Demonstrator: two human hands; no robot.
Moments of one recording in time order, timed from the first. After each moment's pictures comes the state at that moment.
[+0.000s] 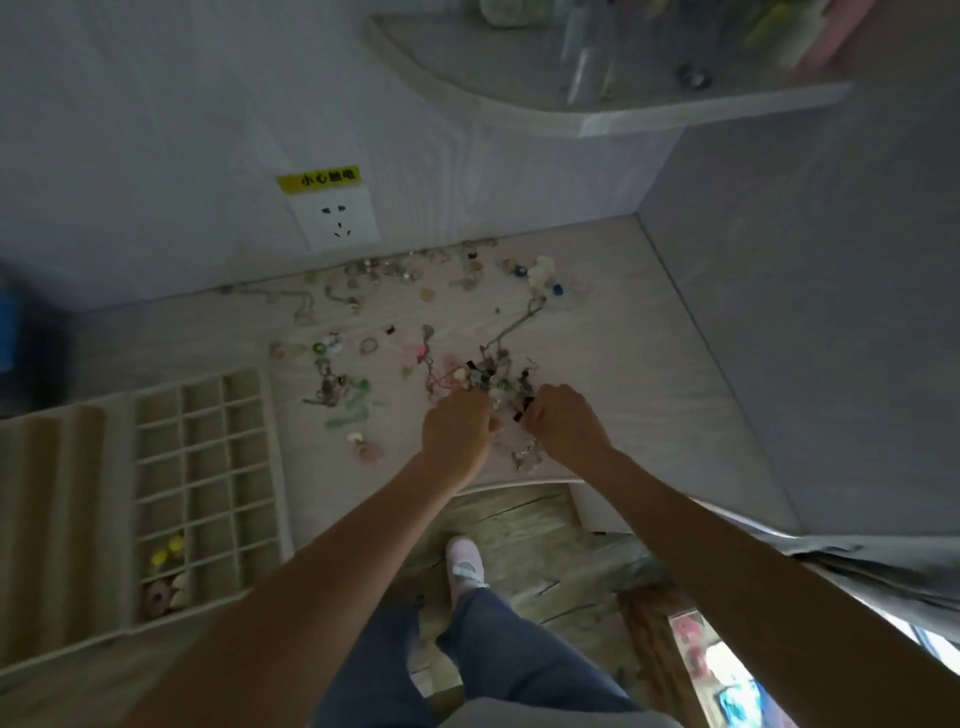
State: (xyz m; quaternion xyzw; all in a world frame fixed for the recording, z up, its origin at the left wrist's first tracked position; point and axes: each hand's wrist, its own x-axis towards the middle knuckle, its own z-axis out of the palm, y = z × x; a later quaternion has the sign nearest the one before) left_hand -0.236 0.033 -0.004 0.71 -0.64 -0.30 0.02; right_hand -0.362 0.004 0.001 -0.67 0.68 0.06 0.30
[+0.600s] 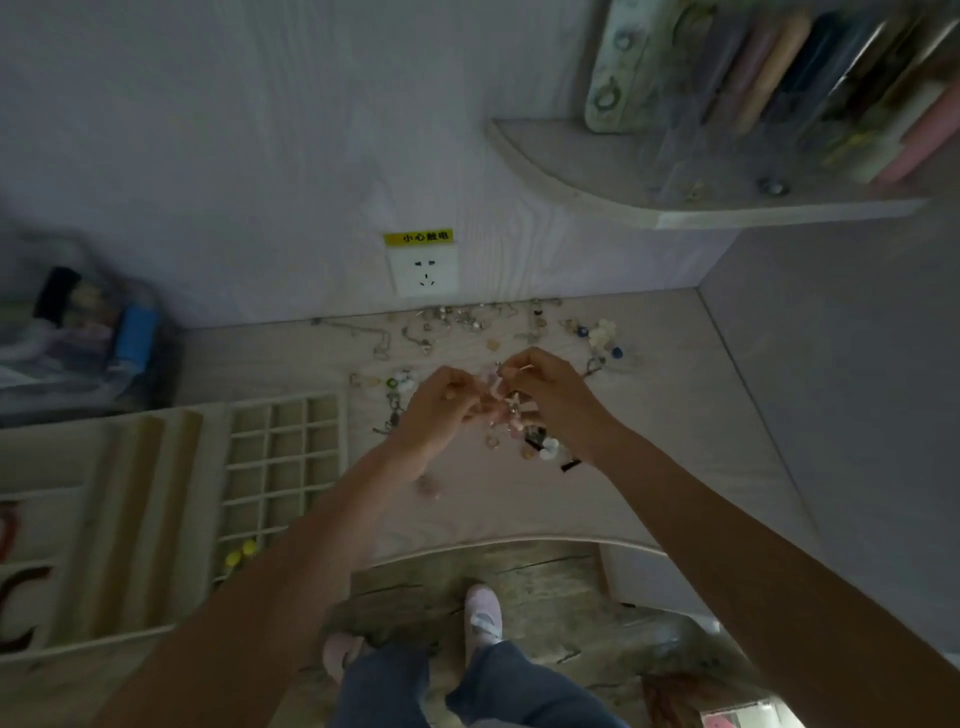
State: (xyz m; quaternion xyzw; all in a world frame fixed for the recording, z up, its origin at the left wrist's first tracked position) left_hand -0.150 0.024 0.066 0.66 -0.34 -0.53 0.40; right_hand -0.286 -0.028 0.083 -0.55 0.51 -0.21 0.62
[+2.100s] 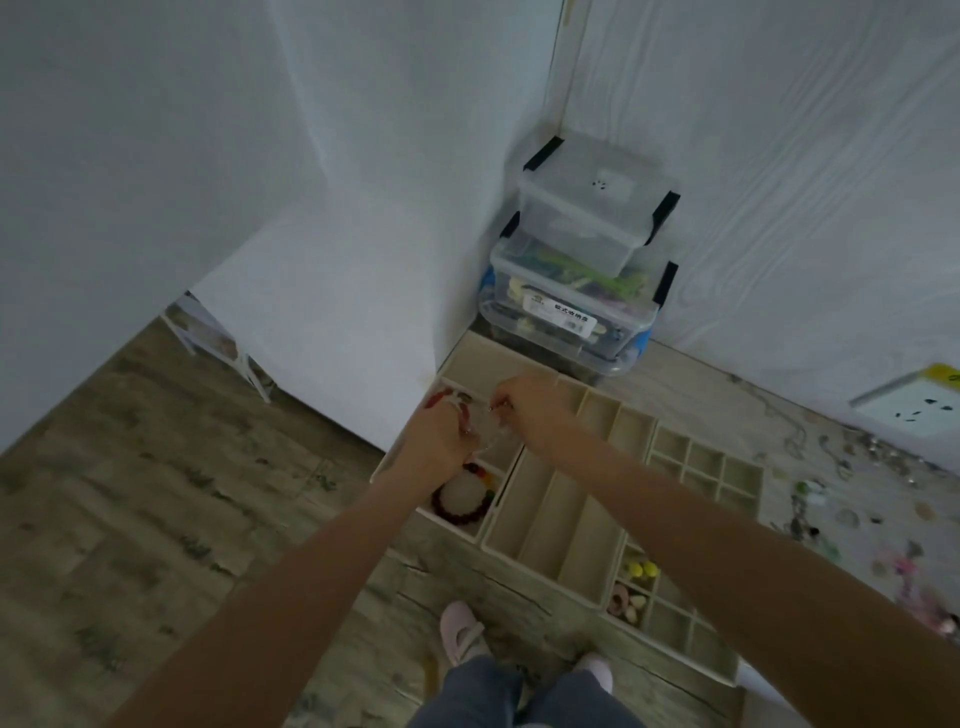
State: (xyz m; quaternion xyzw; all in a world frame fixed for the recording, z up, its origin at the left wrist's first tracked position) left_hand 0.207 0.274 0.037 0.87 -0.25 -0.32 0.27; right_hand 0.150 0.148 0.037 -0.94 0.21 0.11 0.25
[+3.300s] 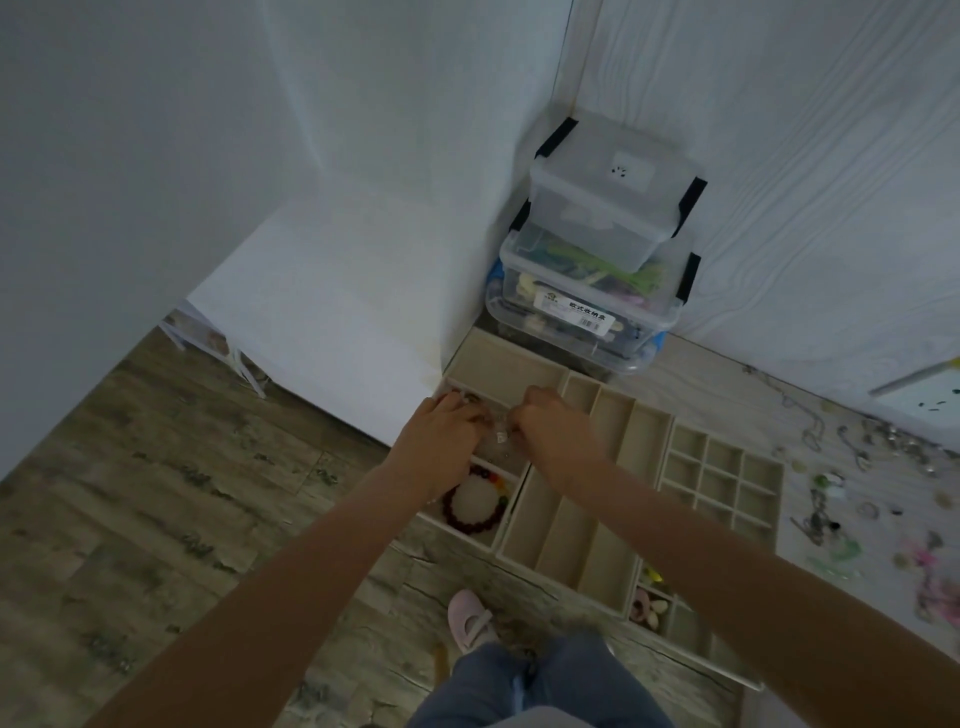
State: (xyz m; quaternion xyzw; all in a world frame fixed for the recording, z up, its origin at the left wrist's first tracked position) left_hand 0.232 0.285 0.023 0.79 -0.59 -0.14 0.01; right_hand 0.134 0.160 0.024 -0.97 0.20 0.12 0.09
